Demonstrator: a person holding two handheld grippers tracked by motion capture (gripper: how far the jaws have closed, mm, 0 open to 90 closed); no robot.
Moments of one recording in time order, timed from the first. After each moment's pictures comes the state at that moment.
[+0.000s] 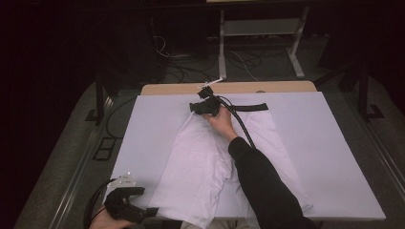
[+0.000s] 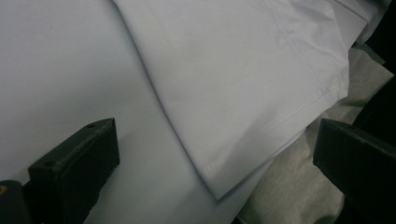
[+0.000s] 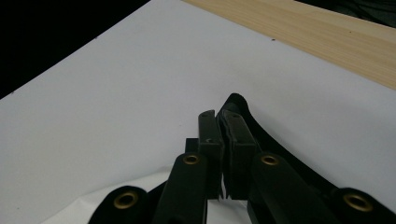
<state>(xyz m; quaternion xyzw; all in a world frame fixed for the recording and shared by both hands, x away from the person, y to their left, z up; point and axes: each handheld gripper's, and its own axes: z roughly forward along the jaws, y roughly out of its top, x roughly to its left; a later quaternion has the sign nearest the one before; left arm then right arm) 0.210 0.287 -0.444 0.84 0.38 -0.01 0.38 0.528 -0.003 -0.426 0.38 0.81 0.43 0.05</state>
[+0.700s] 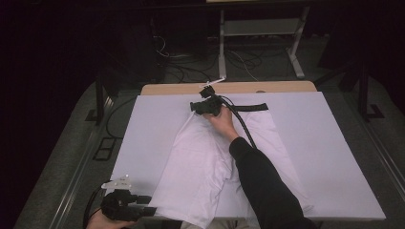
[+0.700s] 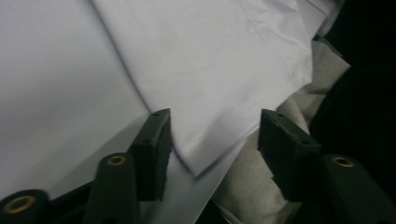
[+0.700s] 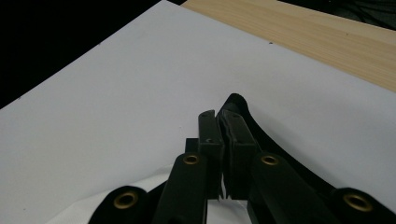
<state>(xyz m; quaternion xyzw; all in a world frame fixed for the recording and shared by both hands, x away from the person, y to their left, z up) 0.210 0.296 -0.446 0.84 0.35 -0.07 0.40 0.528 -0.008 -0.425 0.39 0.81 0.44 0.05</state>
